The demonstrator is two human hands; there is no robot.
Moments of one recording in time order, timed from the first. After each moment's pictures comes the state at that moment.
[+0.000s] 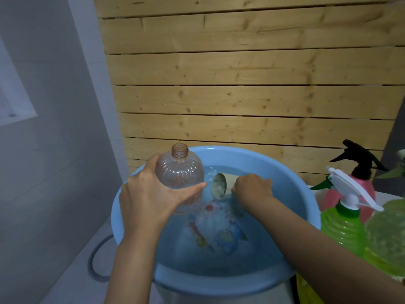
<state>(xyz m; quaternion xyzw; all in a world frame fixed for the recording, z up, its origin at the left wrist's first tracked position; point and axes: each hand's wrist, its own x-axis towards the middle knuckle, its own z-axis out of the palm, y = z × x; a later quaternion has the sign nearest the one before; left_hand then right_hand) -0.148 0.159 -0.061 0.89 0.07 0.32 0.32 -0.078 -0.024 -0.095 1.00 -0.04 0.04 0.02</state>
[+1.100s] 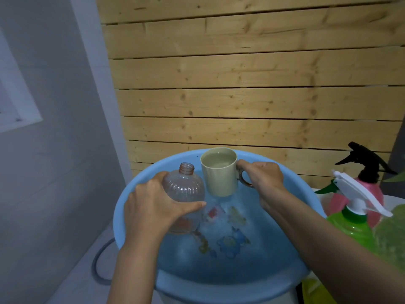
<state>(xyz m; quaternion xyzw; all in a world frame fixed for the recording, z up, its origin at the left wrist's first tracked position) -0.138 0.165 -0.070 0.94 0.09 0.21 0.26 -0.084 -0.028 -0.067 0.74 -0.17 0.16 -0.63</state>
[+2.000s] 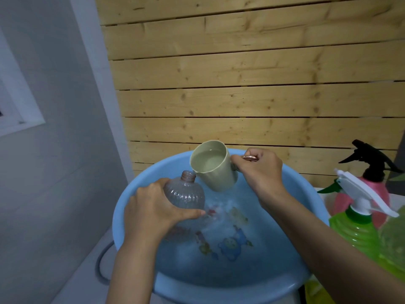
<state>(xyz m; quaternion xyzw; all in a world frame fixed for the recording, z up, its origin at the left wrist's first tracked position) -0.133 0.171 -0.077 0.95 0.06 0.18 0.24 -0.081 -0.023 -0.064 0.77 -0.03 0.30 -0.56</state>
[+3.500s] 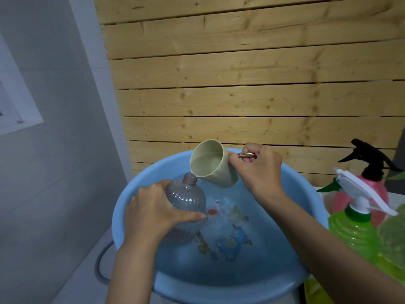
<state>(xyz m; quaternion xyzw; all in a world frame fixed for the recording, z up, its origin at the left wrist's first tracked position) -0.137 0.168 -0.072 0.96 0.05 0.16 0.23 -0.079 -0.021 -0.066 0.78 0.05 0.41 -0.47</state>
